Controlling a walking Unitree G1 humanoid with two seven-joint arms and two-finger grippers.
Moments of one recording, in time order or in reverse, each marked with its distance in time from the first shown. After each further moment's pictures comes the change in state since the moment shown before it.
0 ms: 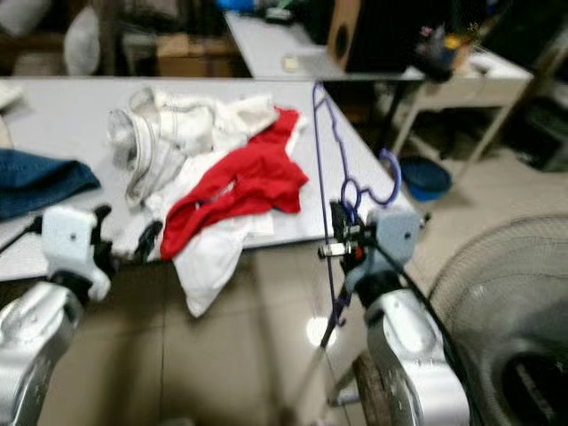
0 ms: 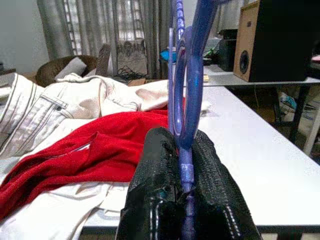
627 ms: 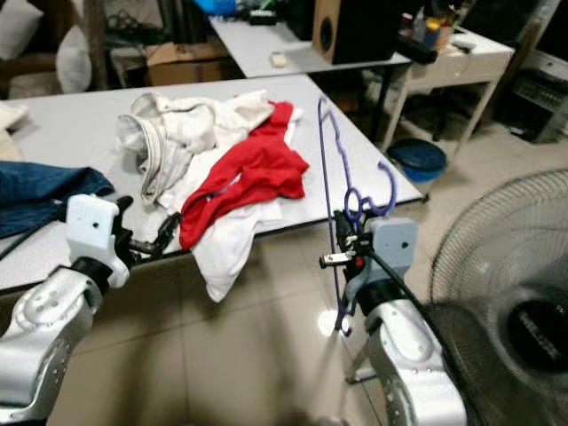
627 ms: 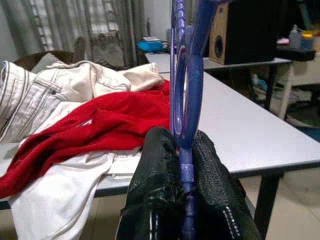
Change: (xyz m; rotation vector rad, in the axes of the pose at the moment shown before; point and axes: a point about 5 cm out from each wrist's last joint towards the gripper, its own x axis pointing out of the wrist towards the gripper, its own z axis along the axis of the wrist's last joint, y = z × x) left arm 0.013 -0.008 0.005 -0.001 -0.003 -0.039; right arm -0.005 -0.002 -0.014 -0.022 0.049 -0.059
